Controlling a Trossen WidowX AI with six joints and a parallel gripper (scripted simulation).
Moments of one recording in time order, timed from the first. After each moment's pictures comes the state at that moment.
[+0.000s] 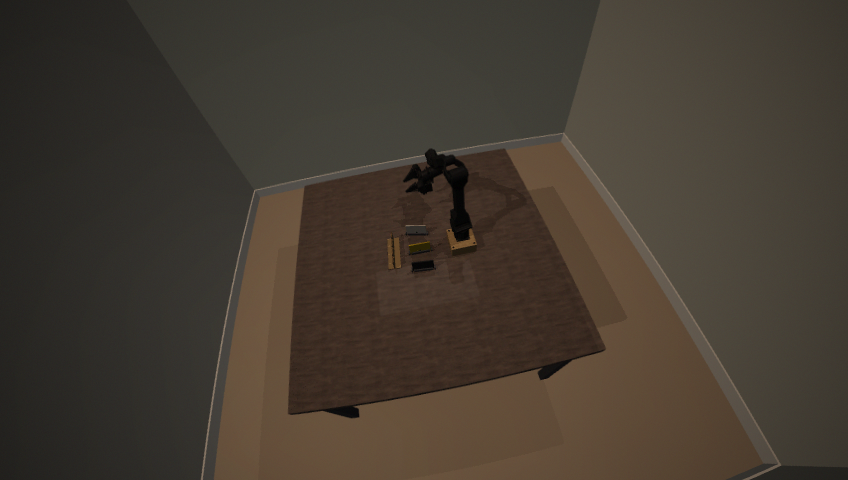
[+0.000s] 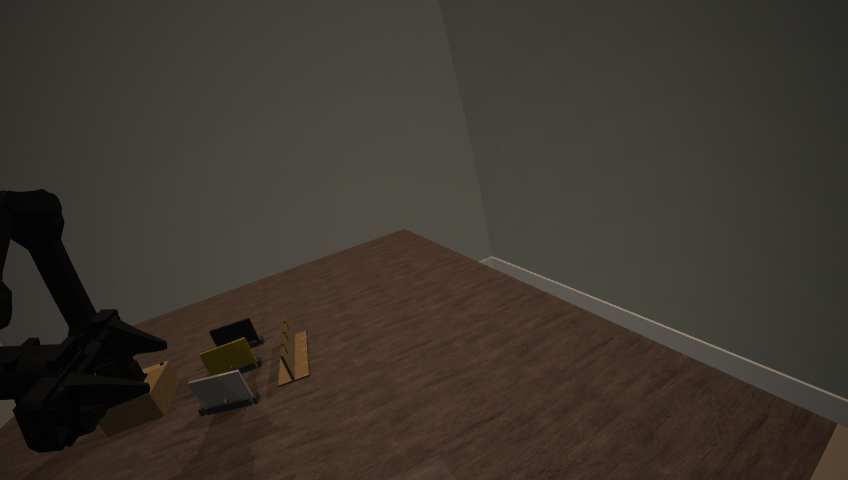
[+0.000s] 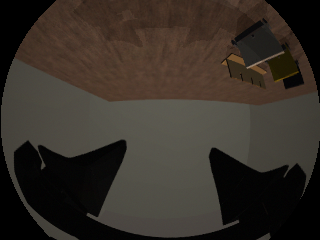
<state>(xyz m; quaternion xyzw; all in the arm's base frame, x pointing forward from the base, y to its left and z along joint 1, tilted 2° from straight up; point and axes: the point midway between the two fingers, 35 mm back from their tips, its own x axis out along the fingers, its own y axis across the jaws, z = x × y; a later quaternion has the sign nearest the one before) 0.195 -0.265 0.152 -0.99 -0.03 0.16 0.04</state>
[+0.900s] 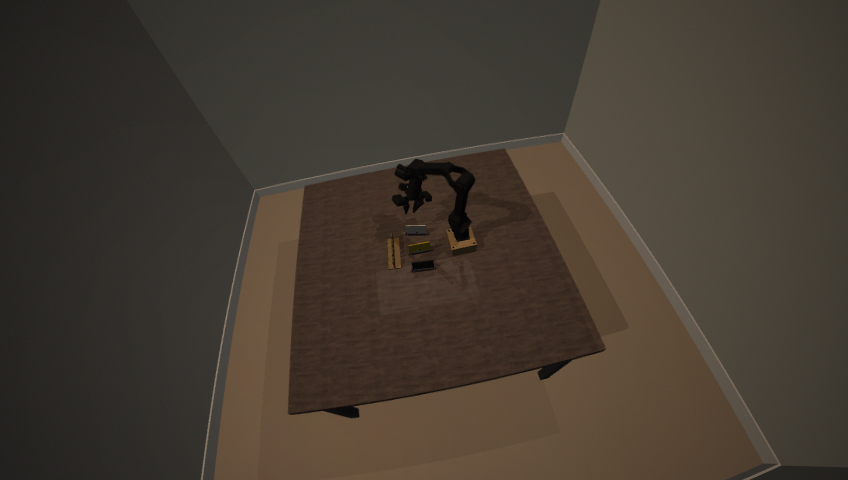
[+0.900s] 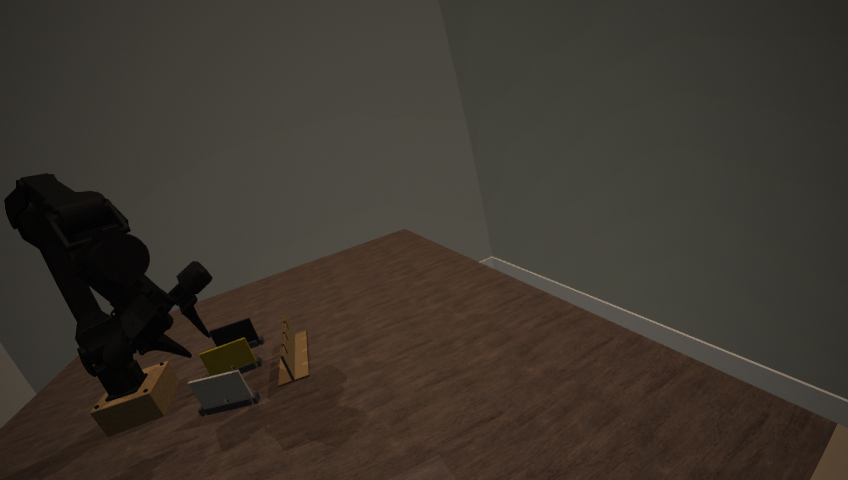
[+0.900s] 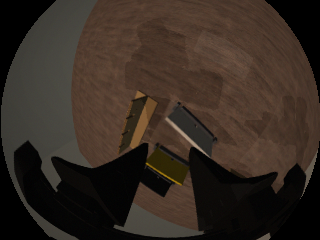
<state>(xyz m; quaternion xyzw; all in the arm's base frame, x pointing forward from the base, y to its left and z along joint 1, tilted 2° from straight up) 0.216 -0.135 0.123 -0.53 -0.51 0.26 -0.63</state>
